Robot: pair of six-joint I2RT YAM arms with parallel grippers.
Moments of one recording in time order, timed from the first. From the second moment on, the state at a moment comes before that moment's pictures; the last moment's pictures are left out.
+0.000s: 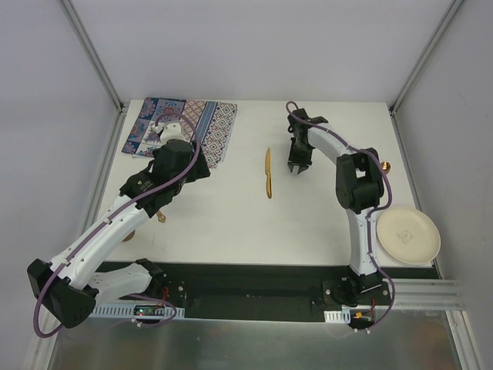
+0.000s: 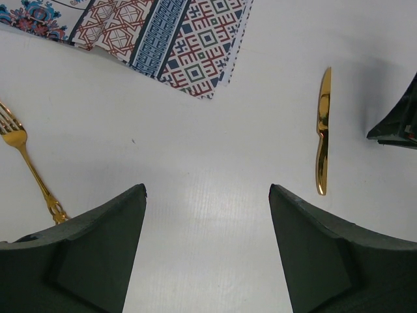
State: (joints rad) left arm -0.59 1.06 1.06 -0.61 -0.45 -0.57; right arm 0.35 2.23 1.81 -0.92 0.08 0.52
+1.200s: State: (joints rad) left arm -0.59 1.09 1.06 -0.61 -0.44 -0.57; right arm 0.56 2.29 1.89 -0.94 0.04 0.54
